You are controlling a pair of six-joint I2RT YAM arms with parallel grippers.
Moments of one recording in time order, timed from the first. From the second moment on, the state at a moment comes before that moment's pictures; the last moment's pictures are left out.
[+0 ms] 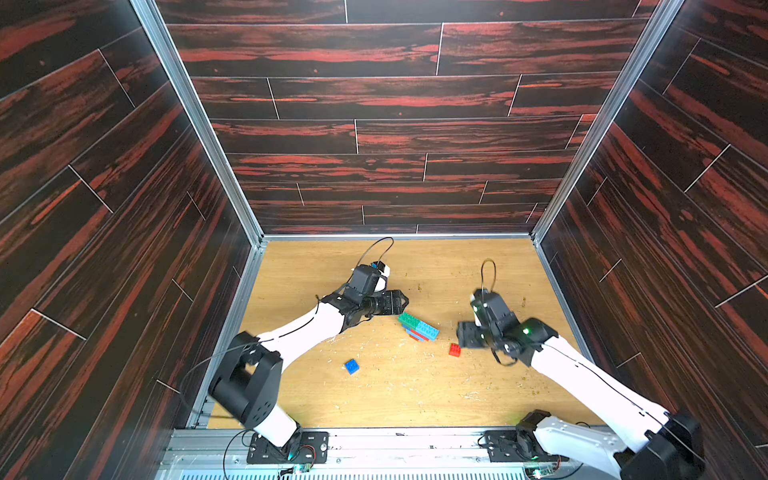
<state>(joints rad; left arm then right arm) -0.57 1.56 1.07 -0.18 0.27 -0.56 0.61 1.10 0.83 -0.80 0.17 0.54</state>
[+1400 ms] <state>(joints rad) -0.54 1.50 0.93 -0.14 0.20 -0.58 0.73 1.51 0.83 -0.65 0.32 0.89</state>
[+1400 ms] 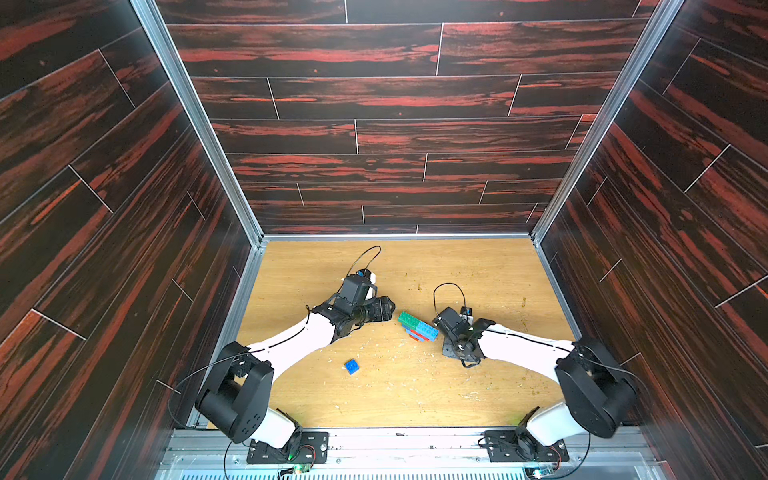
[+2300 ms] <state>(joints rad) -0.57 1.69 0.83 0.28 0.37 -0.78 0.85 1.71 1.34 -0.93 0.23 1.01</state>
